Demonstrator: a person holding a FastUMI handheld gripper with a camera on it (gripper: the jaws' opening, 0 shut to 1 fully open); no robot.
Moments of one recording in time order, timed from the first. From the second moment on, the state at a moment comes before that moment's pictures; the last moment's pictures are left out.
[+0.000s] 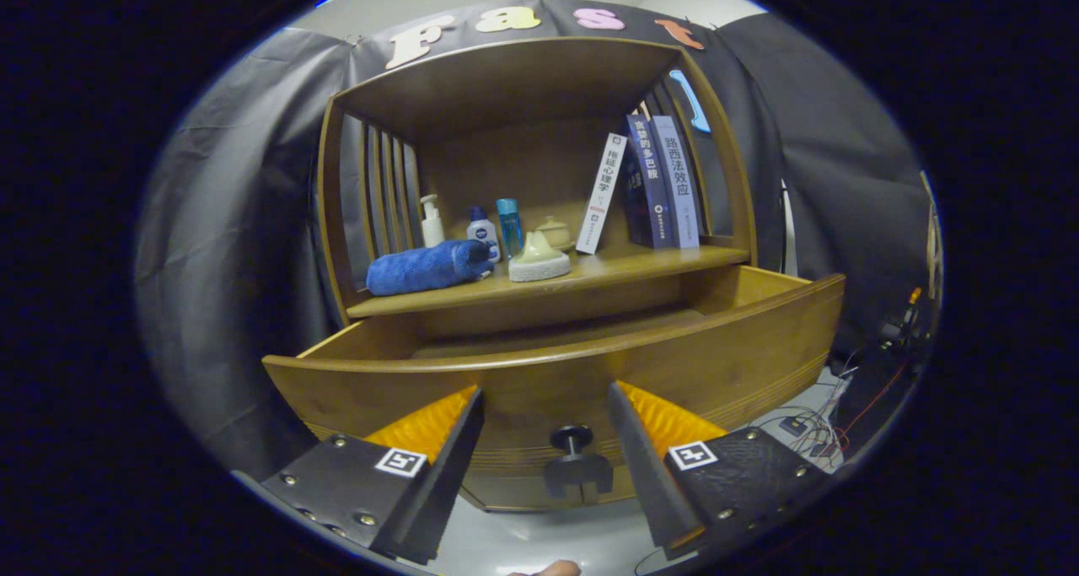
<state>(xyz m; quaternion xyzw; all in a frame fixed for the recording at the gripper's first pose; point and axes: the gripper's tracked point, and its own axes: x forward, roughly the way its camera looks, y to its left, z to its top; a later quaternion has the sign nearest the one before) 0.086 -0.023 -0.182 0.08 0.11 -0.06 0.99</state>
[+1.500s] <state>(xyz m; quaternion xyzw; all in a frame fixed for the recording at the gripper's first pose) 0.191 -0.028 -0.192 0.10 0.13 -0.06 0.98</state>
